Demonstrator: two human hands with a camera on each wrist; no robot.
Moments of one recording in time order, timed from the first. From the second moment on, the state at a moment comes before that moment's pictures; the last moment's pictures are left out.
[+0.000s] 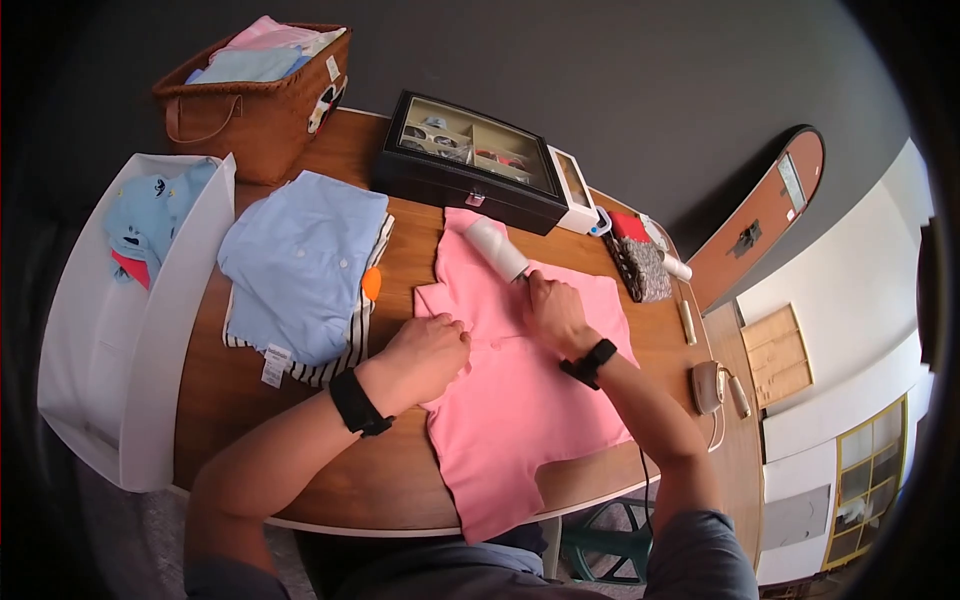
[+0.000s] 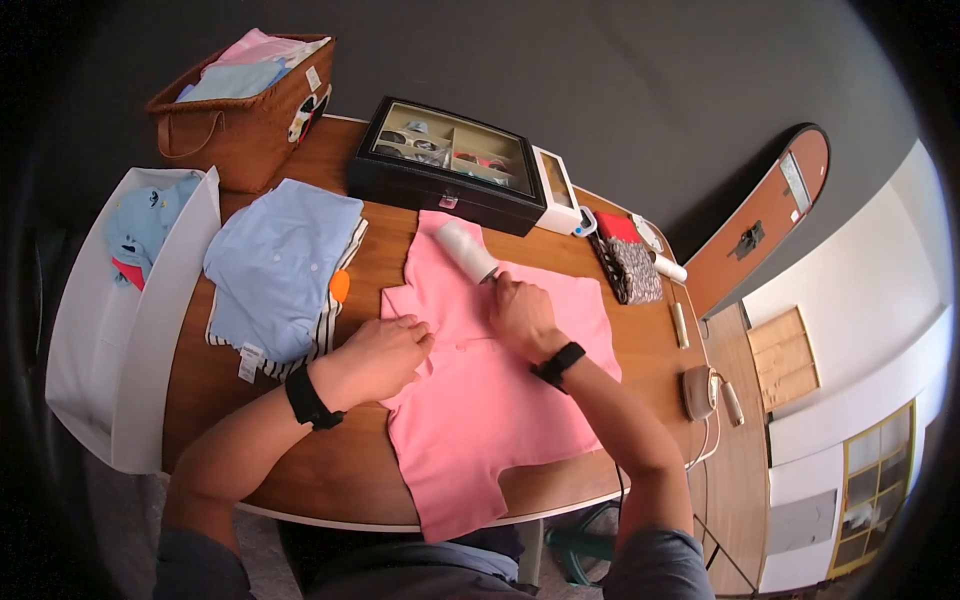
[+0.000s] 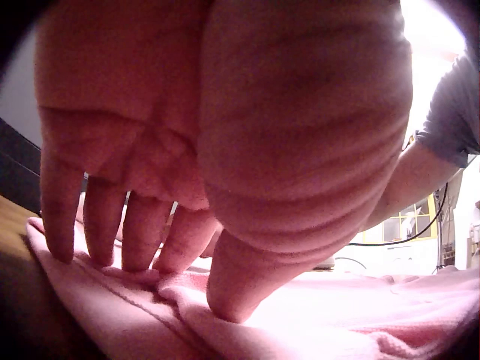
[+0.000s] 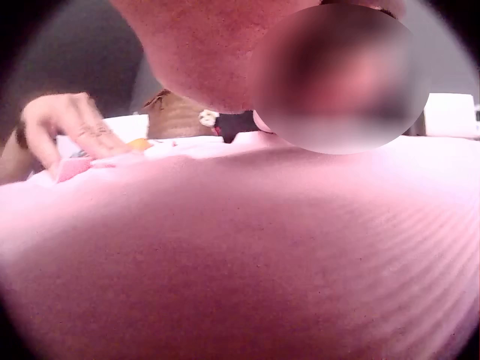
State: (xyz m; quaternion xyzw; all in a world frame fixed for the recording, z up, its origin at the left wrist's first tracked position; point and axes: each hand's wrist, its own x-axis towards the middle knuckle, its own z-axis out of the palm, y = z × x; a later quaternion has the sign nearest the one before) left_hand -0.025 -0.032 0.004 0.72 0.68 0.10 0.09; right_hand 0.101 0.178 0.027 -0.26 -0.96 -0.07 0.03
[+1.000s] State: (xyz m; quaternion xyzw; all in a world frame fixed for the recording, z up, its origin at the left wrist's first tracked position) left_hand 0.033 -0.036 -0.011 0.74 0.66 0.01 -0.15; right_hand 0.115 0.159 0.014 -0.02 -1.00 -0.06 0.03
